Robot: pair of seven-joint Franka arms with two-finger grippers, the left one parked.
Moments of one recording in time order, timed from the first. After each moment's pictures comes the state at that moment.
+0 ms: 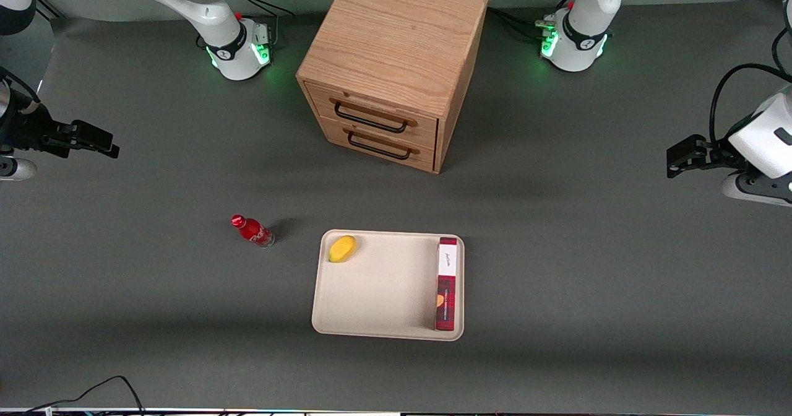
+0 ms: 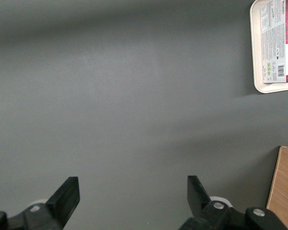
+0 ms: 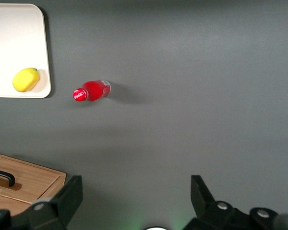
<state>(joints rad) 0.03 0.02 -0.06 -1.58 0.02 1.51 0.04</state>
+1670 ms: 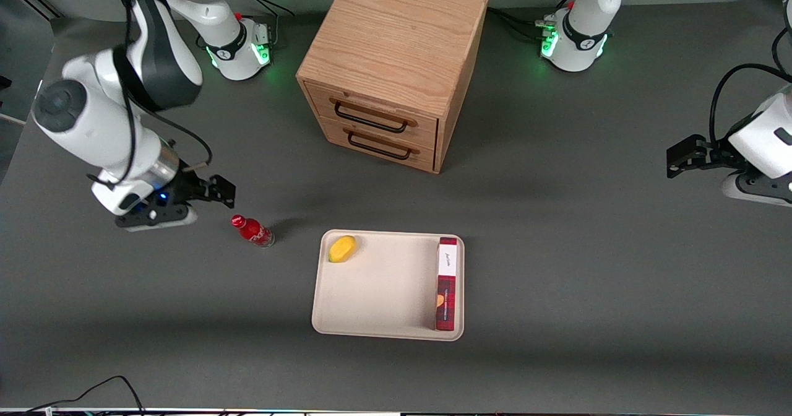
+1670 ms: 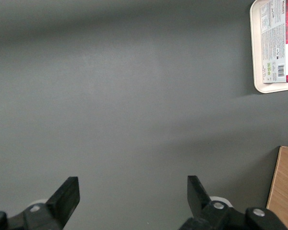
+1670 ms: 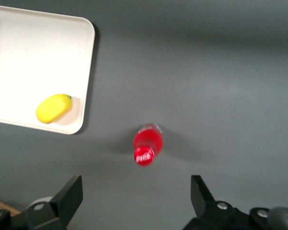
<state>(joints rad) 0.04 0.16 0.17 -1.90 0.01 2.13 0.13</state>
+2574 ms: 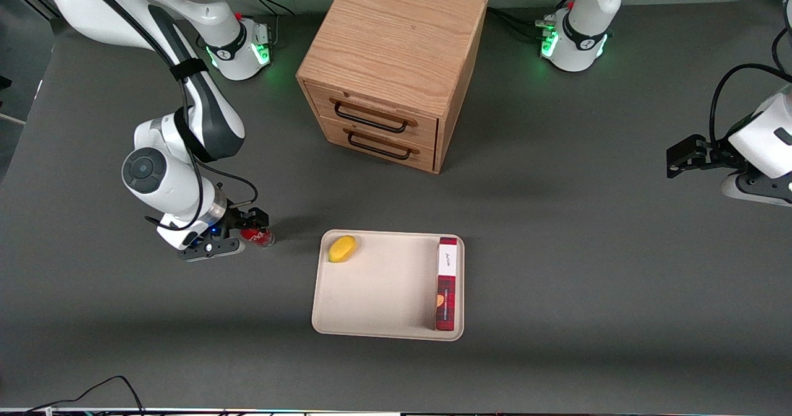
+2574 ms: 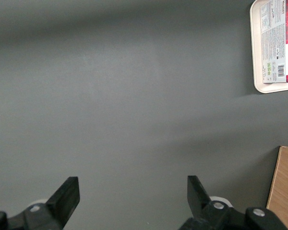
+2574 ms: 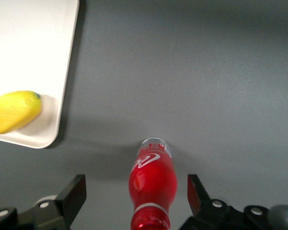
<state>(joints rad) 0.06 0.34 0.19 -1.95 -0.07 2.32 0.14</state>
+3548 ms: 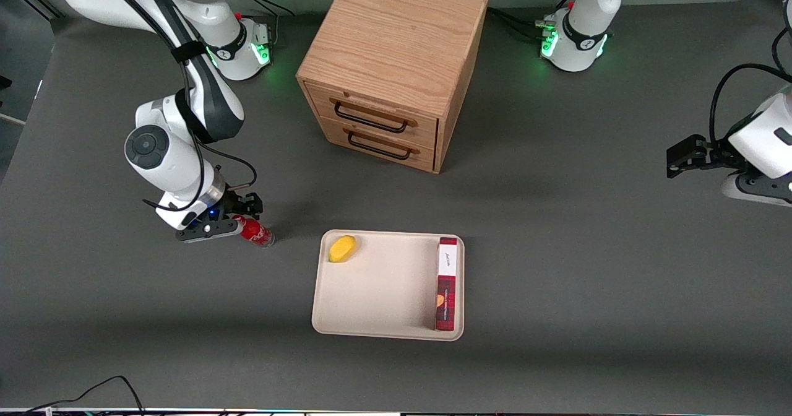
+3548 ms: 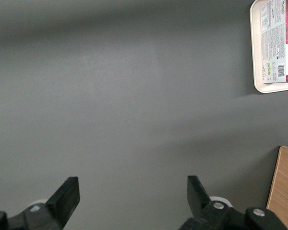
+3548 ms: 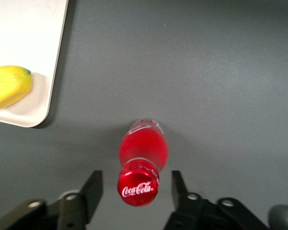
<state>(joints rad) 0.05 0.24 0.19 -2.08 -0.08 2.36 0.14</state>
